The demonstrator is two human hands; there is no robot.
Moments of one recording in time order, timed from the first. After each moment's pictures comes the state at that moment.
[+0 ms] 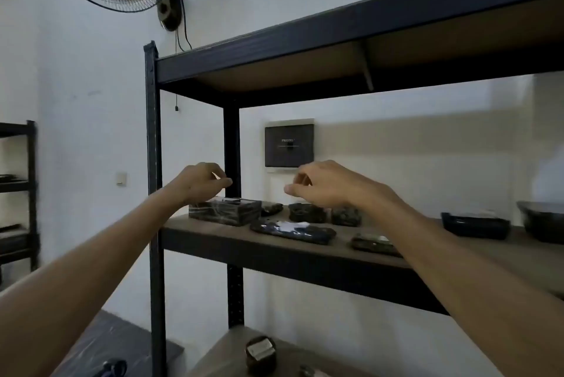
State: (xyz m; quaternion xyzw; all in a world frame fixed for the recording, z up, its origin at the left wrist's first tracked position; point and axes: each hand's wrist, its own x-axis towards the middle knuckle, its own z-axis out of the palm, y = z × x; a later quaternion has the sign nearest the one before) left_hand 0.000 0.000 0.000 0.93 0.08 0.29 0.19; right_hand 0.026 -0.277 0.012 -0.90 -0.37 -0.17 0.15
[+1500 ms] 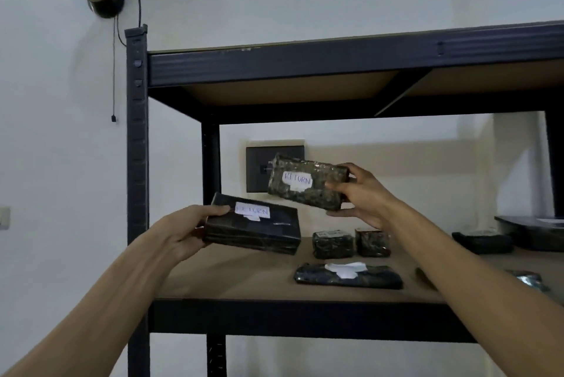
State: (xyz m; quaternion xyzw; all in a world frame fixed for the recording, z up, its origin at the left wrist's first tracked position) left_hand 0.057 0.095 -0.004 0.62 0.00 0.06 0.78; right_hand 0.107 -0.211 0.022 -0.70 -0.16 -0.15 0.68
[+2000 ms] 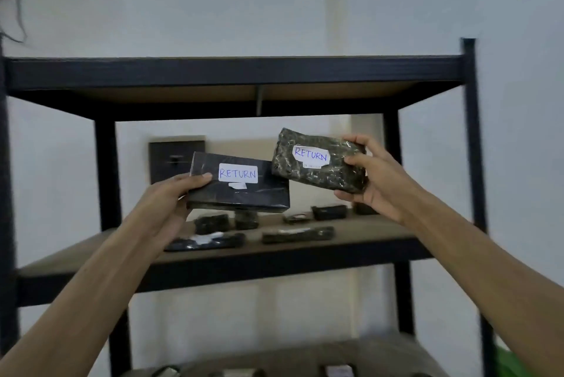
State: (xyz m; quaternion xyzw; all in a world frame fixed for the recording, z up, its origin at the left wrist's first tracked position) left_hand -0.068 -0.108 -0.002 0.56 -0.22 0.09 0.80; right_hand -0.118 -0.427 0.013 -0.63 -0.15 -0.23 0.73
